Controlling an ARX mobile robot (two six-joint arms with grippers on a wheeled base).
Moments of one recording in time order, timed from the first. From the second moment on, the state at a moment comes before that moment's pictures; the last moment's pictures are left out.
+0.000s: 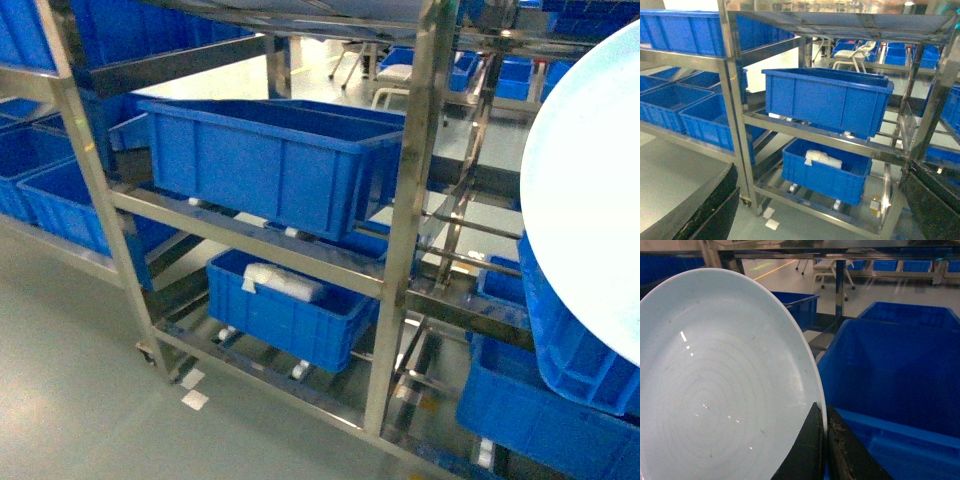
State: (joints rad) left arm 0.00 0.01 0.01 0.00 0.00 0.00; right arm -0.03 0.80 0.25 0.43 -0.07 0.10
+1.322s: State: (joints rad) left arm 0.00 0.01 0.01 0.00 0.00 0.00; right arm -0.03 0.81 0.25 0.43 -0.07 0.10
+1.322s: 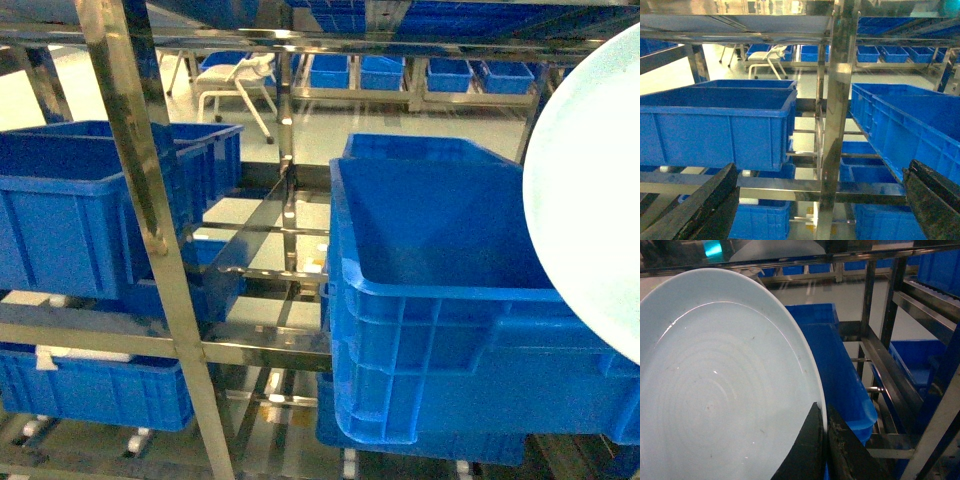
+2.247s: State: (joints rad) left arm 0.00 0.01 0.01 0.00 0.00 0.00; right arm -0.04 0.81 0.26 0.42 -0.10 0.12
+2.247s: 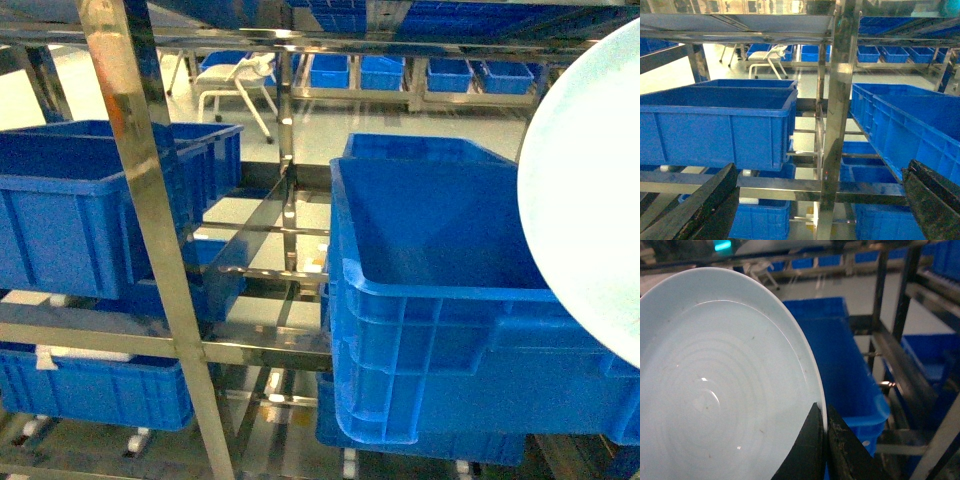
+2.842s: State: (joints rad) left arm 0.00 0.01 0.01 0.00 0.00 0.00; right arm 0.01 1.66 0.83 0.29 -0.34 0.48
